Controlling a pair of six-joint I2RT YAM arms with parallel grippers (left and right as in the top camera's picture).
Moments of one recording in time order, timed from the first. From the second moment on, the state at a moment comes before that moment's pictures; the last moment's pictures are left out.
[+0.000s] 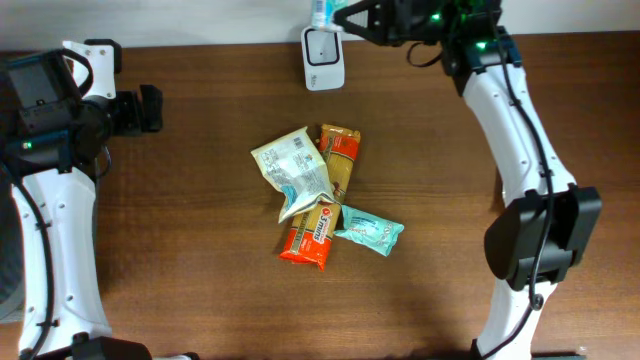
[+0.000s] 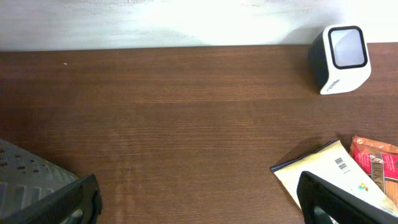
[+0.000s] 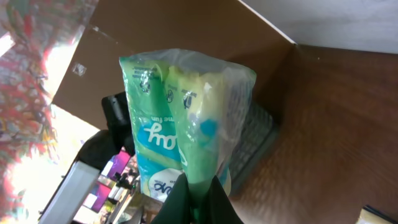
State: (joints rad) left arm 0.25 1.55 1.55 -0.72 0.24 0.17; right arm 0.15 2.09 2.03 -0.03 -1.33 0.87
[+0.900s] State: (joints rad) left arm 0.25 1.55 1.55 -0.72 0.24 0.17; right arm 0.48 2.12 2.25 -0.58 0.43 -0.23
